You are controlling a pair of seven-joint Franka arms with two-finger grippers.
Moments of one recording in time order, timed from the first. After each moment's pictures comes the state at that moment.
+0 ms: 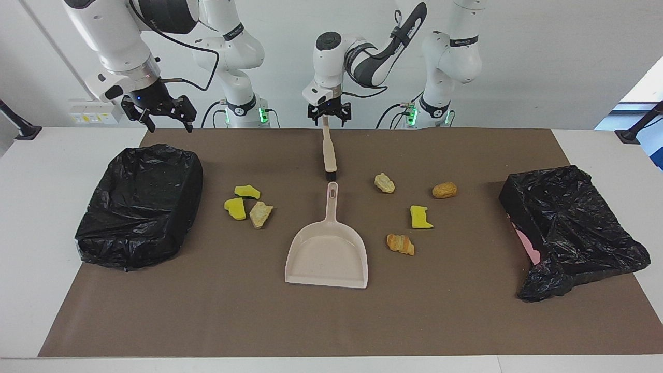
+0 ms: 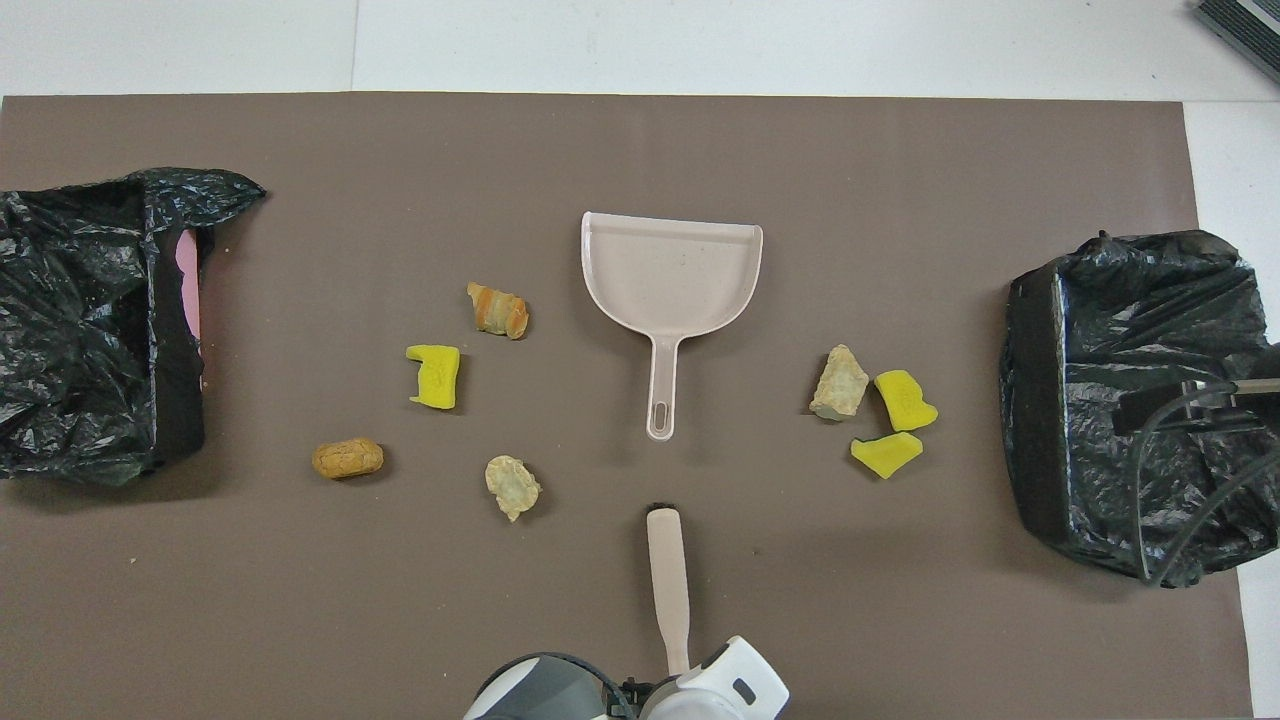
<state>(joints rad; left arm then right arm) -1.13 -0.01 -0.05 -2.29 -0.09 2.24 -1.00 0.01 -0.16 -0.07 -1.82 -0.02 1.57 -0.04</state>
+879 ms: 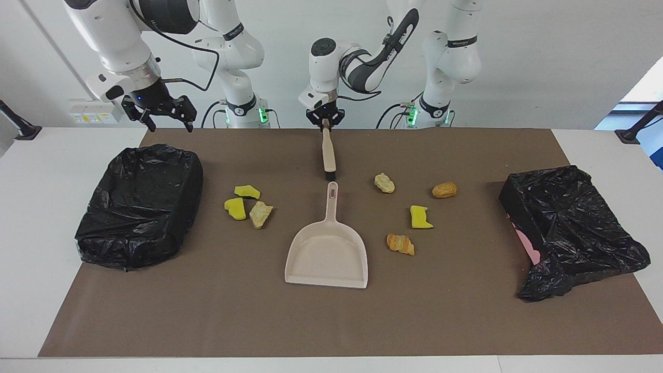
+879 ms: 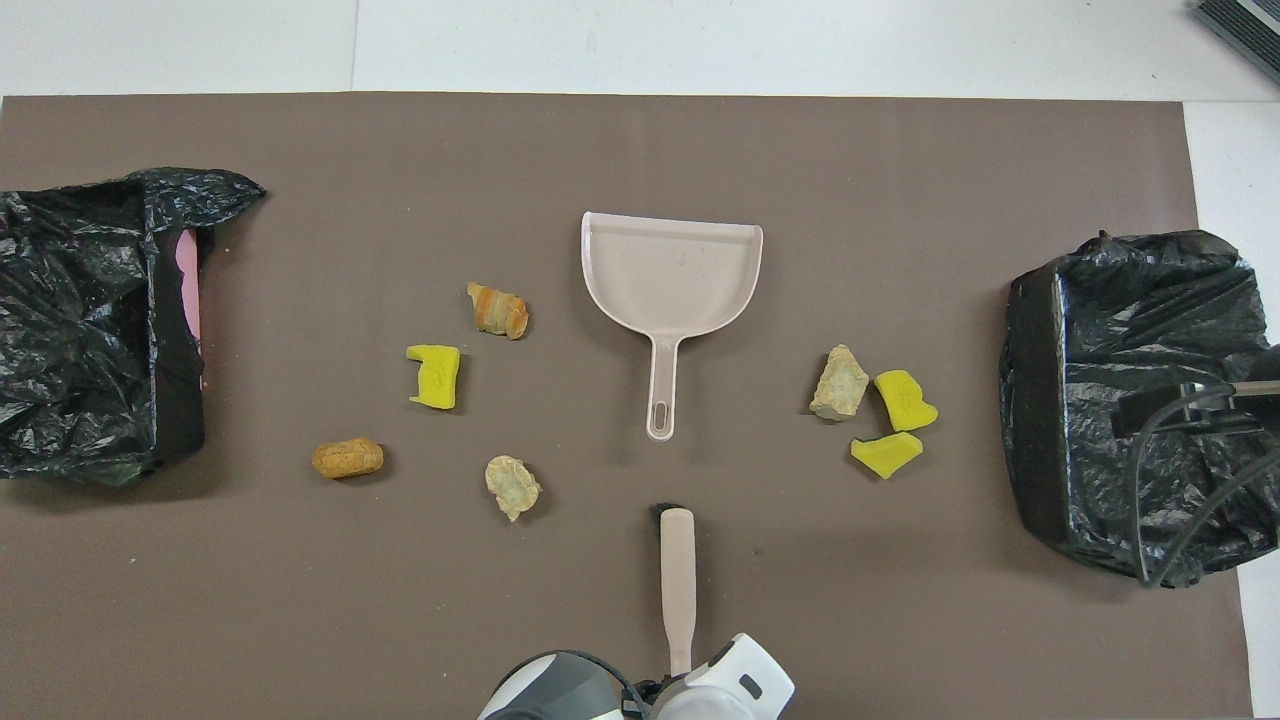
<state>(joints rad) -1.15 0.02 -0.03 -2.28 -0.10 2.26 -1.03 0.01 -0.16 -0.07 -1.82 -0.02 1.57 -0.04</state>
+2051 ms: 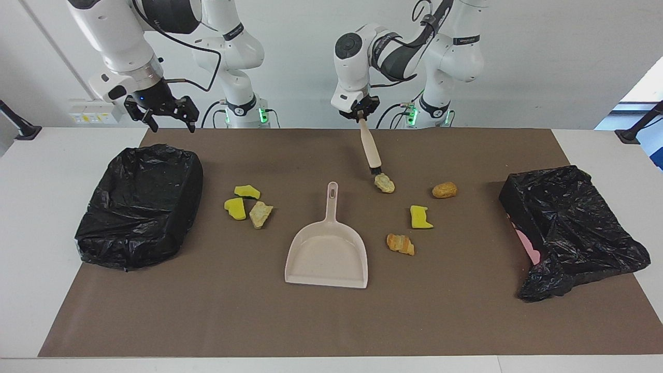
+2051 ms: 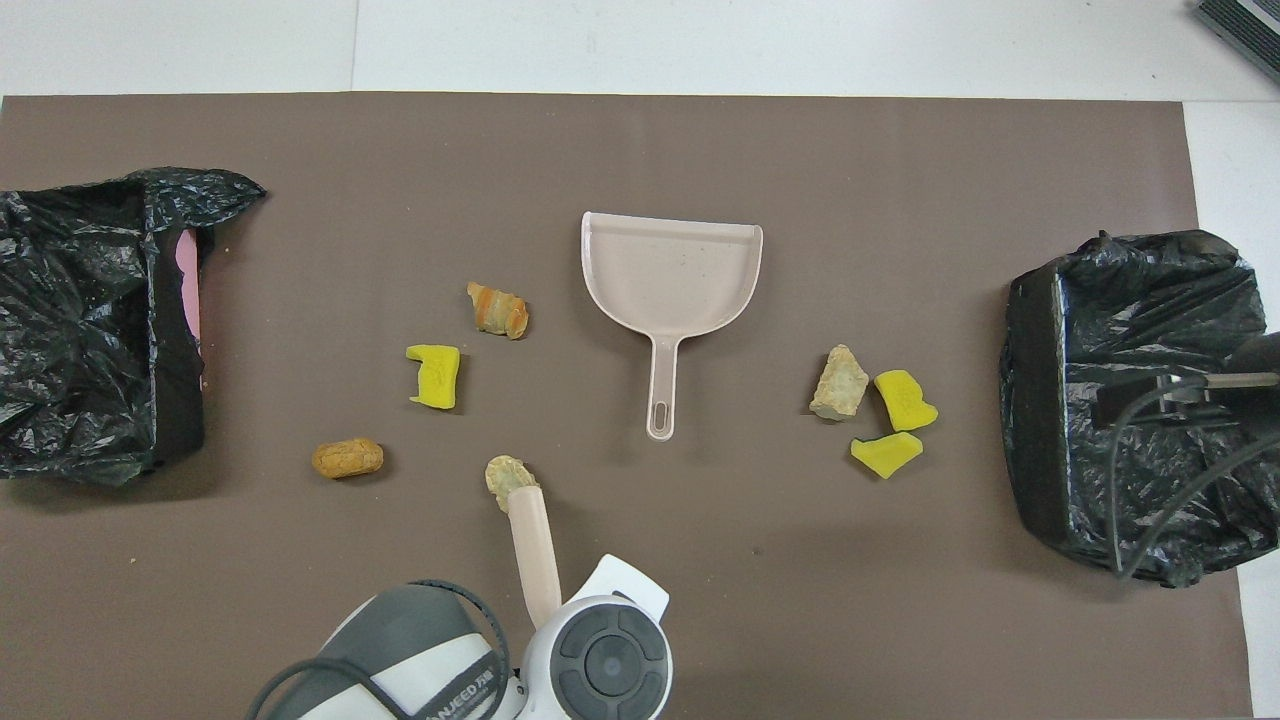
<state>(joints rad) -0.92 -0.14 -0.01 -2.24 -0.10 1.79 -1.03 0.06 -0.16 -0.06 -1.83 -0.01 1.61 0.05</state>
